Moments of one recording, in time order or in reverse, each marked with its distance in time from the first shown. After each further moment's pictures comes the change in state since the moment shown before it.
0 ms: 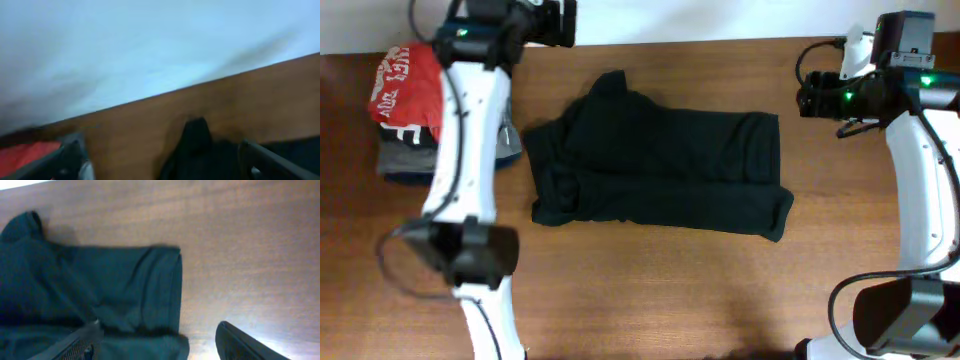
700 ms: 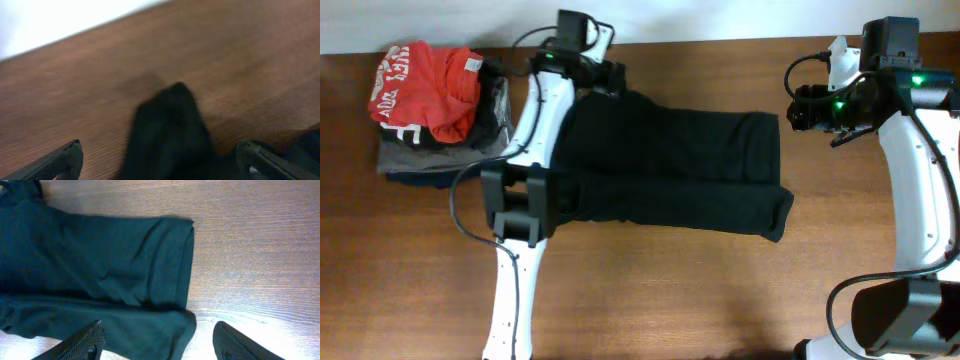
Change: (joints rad) left arm -0.095 0.507 0.100 0.116 0.085 0.029; right arm 0.030 0.000 -0.002 -0.098 -0.006 -0.033
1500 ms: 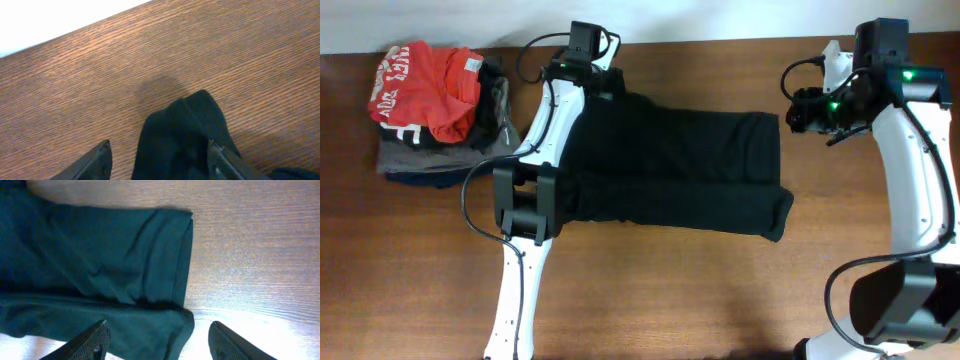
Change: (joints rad) left arm -0.016 0.058 0.001 0.076 -0.114 0.006; right arm 0.000 0.053 -0.002 0.002 0.011 -0.013
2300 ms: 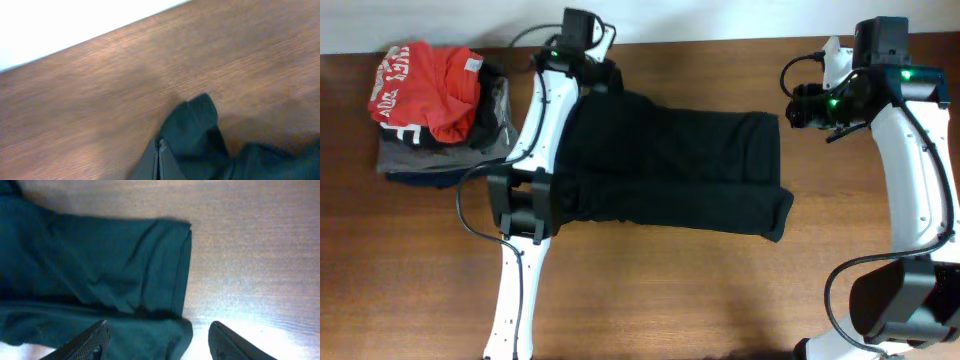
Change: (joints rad) left arm 0.016 0.010 0.236 -0.261 0.015 0.000; right arm 0.000 0.002 -0.001 0.051 0.000 -0.003
